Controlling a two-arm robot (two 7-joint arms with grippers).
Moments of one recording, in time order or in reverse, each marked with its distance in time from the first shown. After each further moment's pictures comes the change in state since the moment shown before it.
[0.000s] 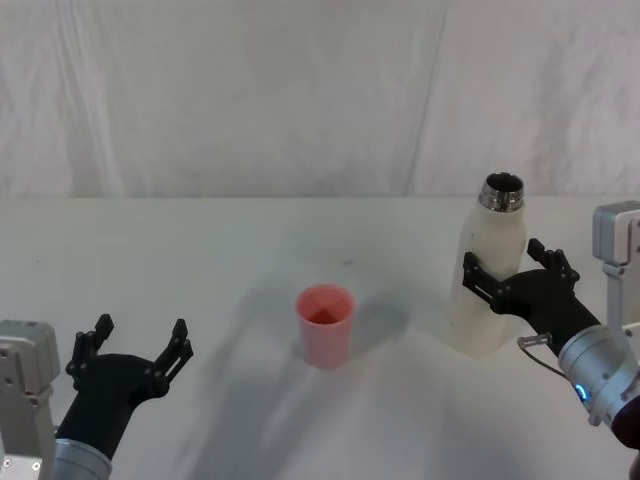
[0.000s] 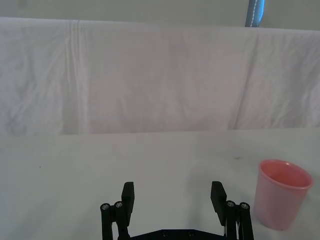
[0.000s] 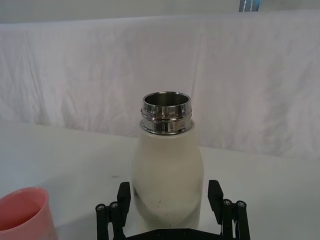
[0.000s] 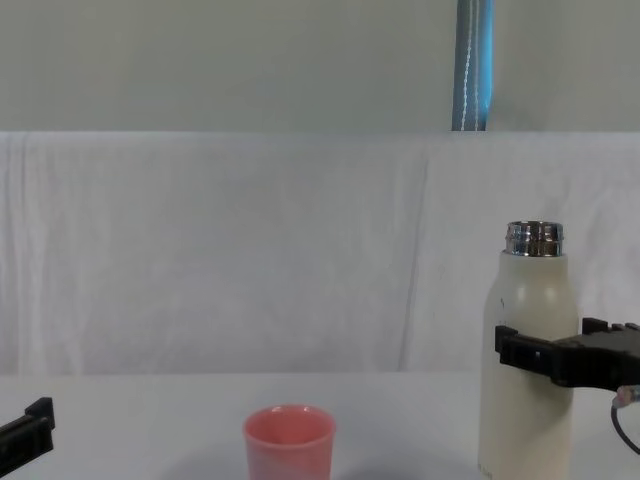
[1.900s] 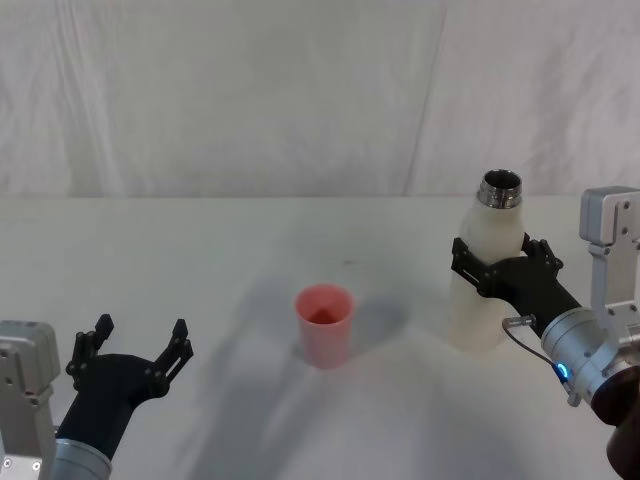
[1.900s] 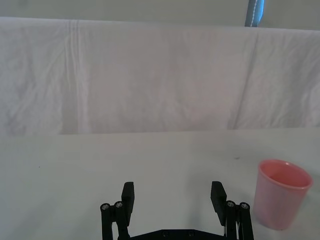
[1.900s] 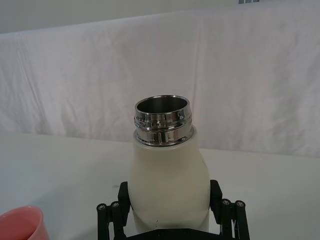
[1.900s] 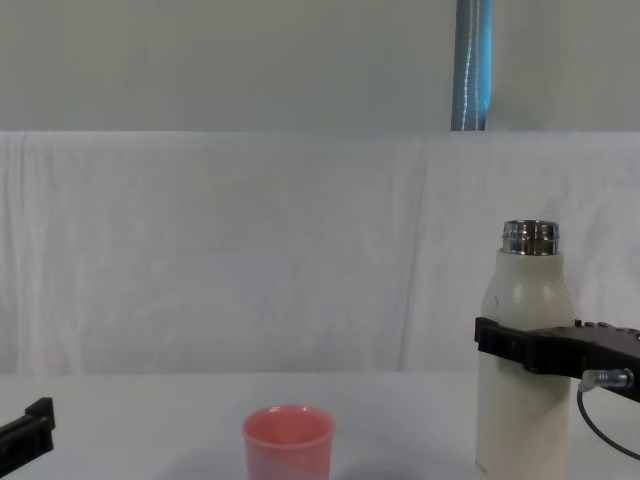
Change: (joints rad) left arm 0.000 0.000 0.000 0.000 0.000 0.000 0.000; right arm 0.079 -0.040 0.000 0.102 0.035 -0.008 0.006
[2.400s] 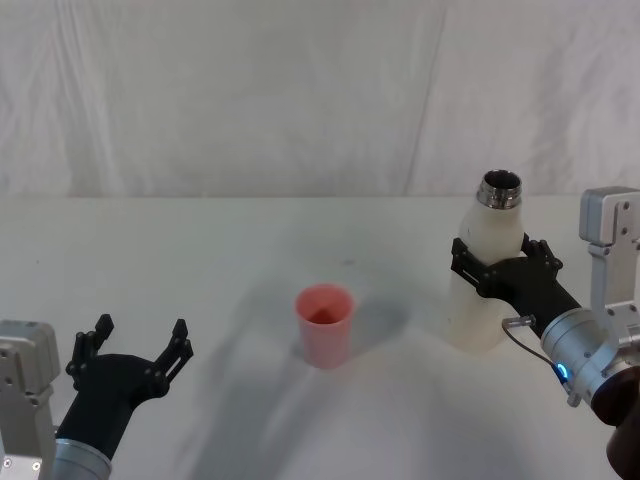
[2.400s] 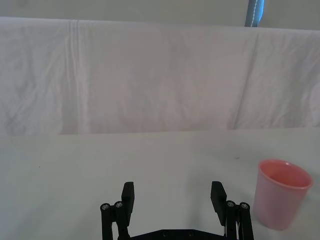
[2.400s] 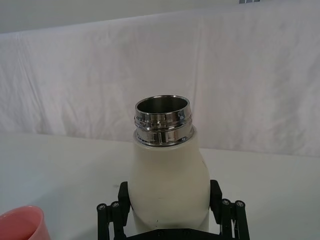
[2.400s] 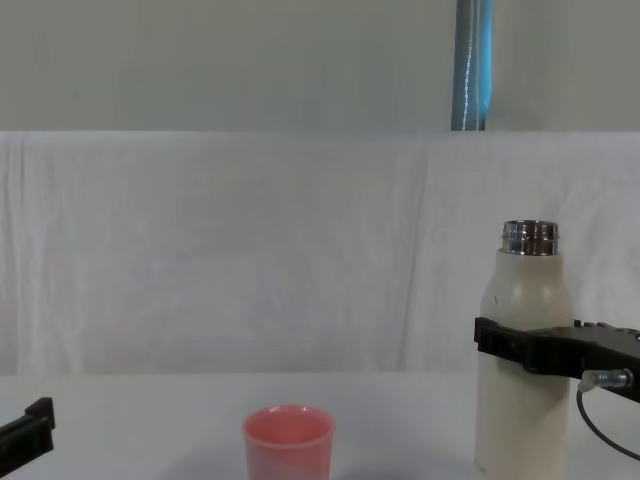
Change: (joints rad) left arm 0.000 0.000 0.000 0.000 0.000 0.000 0.000; right arm -0.001 0.000 0.000 -0.001 0.000 0.001 0.001
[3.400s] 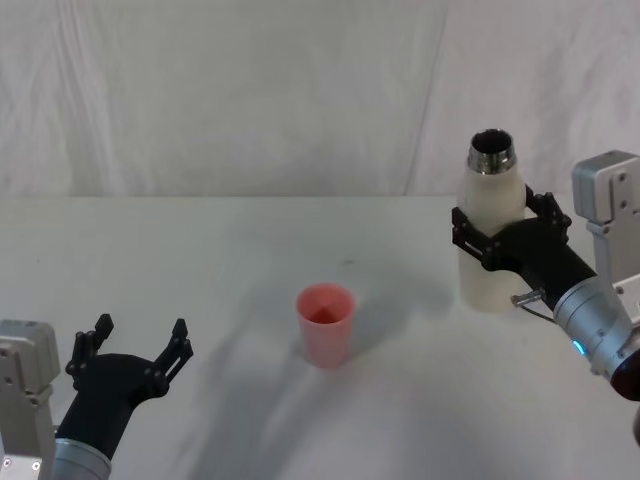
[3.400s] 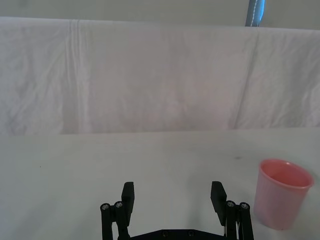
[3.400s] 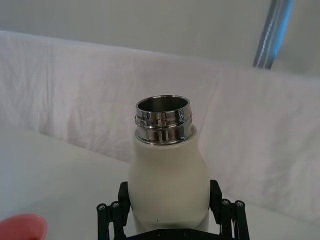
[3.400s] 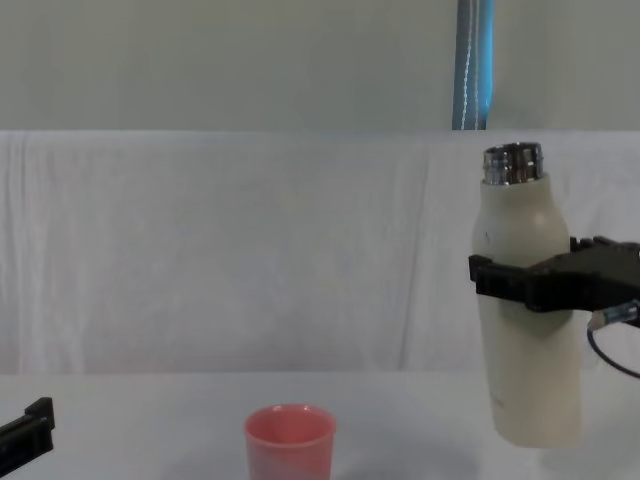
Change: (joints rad) left arm 0.000 0.000 0.000 0.000 0.000 0.000 0.000; right arm 0.011 0.082 -0.047 -0.113 -0.113 -0.023 0.019
